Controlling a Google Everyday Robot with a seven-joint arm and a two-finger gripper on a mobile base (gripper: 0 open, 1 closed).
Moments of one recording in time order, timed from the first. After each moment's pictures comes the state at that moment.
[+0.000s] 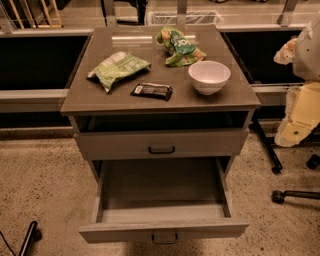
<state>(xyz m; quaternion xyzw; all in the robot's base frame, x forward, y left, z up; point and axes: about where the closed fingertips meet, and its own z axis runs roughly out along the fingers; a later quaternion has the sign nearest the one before) 0.438 -0.217 0.977 -0.60 0.78 -0.03 0.16</state>
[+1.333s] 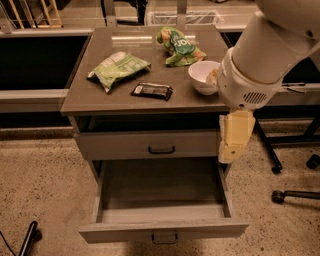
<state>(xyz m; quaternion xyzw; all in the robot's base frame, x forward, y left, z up) 0.451 -0.116 0.918 -0.71 0.69 -0.02 0.15</state>
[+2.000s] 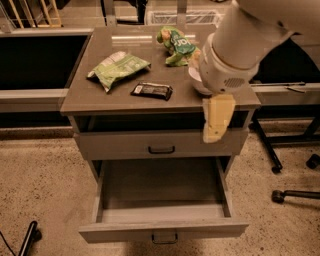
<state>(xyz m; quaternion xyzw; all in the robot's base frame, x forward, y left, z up) 0.492 -0.092 0.928 -0.74 0.65 -0.05 0.19</state>
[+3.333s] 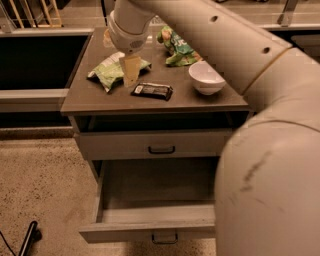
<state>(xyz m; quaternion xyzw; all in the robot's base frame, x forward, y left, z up) 0.686 0.102 0.915 -0.85 0.47 -0.06 0.25</state>
